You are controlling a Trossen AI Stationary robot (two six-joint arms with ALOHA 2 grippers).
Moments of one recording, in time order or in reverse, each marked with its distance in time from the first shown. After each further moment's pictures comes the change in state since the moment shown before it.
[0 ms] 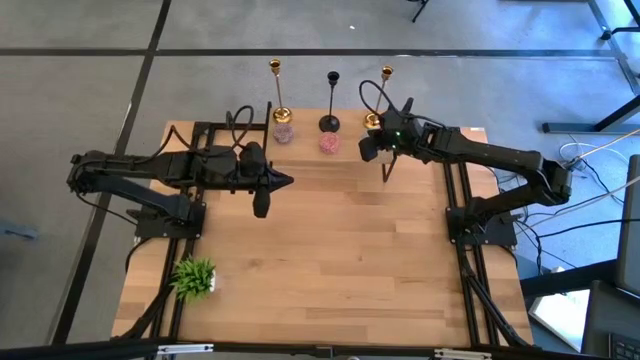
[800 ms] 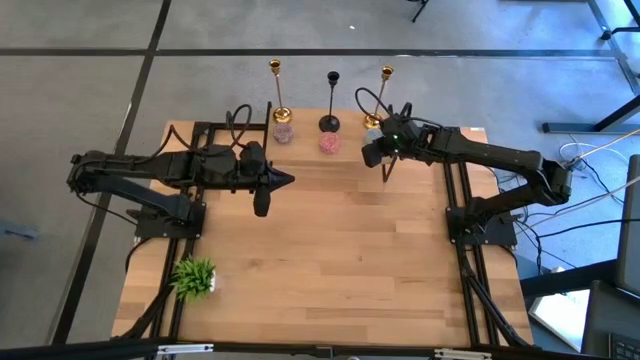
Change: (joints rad) left arm 0.000 0.000 0.000 0.028 -0.004 -0.019; right arm 0.000 0.002 0.000 -0.149 -0.044 0.072
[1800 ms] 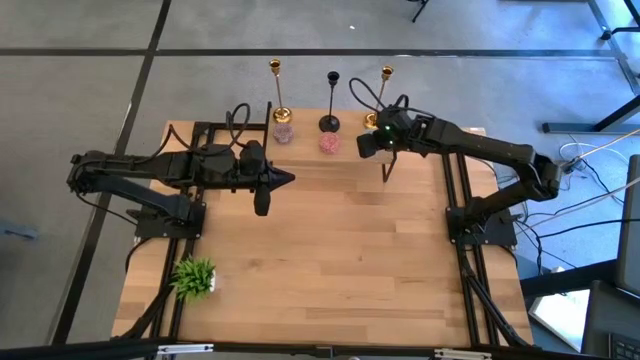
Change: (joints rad) left arm 0.000 0.000 0.000 0.022 -0.009 0.011; right arm -0.021 0.088 0.156 -0.128 -0.017 0.134
